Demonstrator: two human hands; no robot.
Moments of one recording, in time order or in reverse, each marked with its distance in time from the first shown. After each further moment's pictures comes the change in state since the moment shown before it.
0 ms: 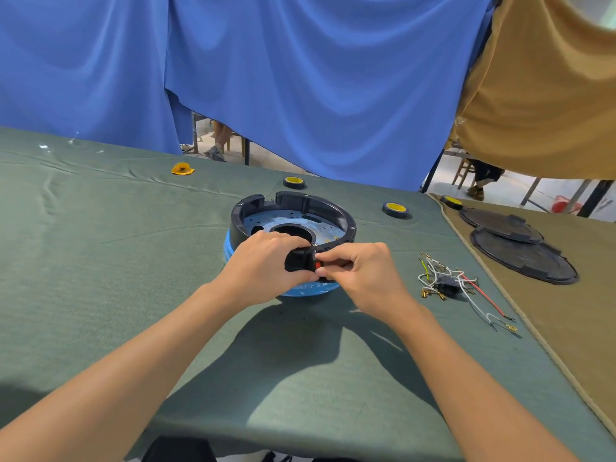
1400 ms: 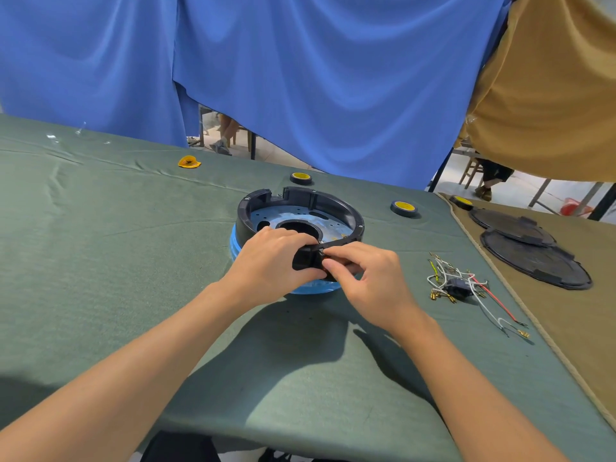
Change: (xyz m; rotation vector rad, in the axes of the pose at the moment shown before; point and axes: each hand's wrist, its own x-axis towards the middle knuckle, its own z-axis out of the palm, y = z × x) left_hand -0.002 -0.002 0.005 0.000 0.039 -0.009; right_hand -0.008 -0.006 0.006 -0.091 0.100 -0.146
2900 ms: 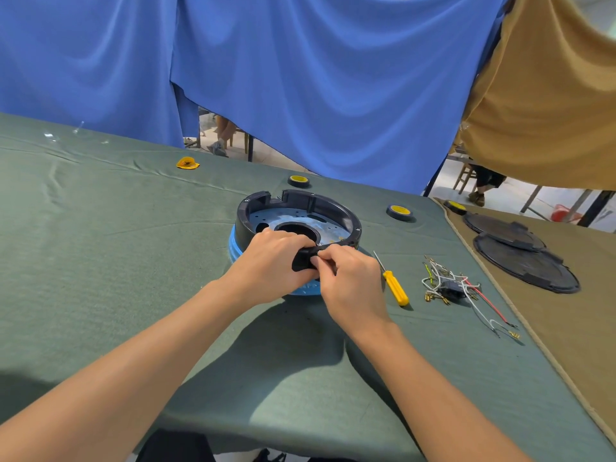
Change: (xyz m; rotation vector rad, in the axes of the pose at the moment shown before) left_hand 0.003 0.004 -0.006 0.039 -0.062 -0.009; right_hand 0.000 -0.027 0.024 -0.246 0.154 0.056
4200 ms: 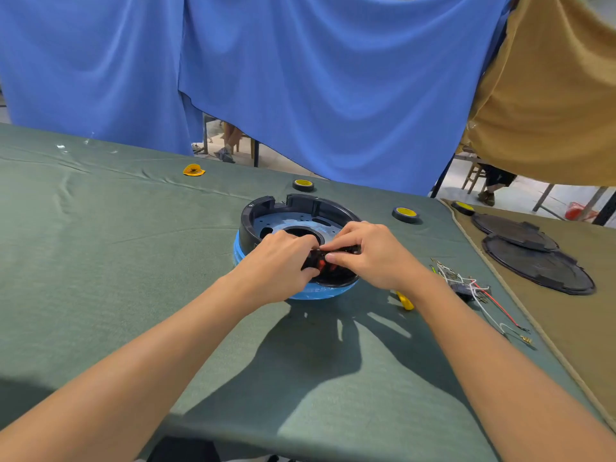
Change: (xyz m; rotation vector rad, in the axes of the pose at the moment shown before) left_hand 0.011 -0.002 0.002 0.118 -0.114 -0.008; right_hand 0.058 0.042 -0.027 0.116 -0.576 0.025
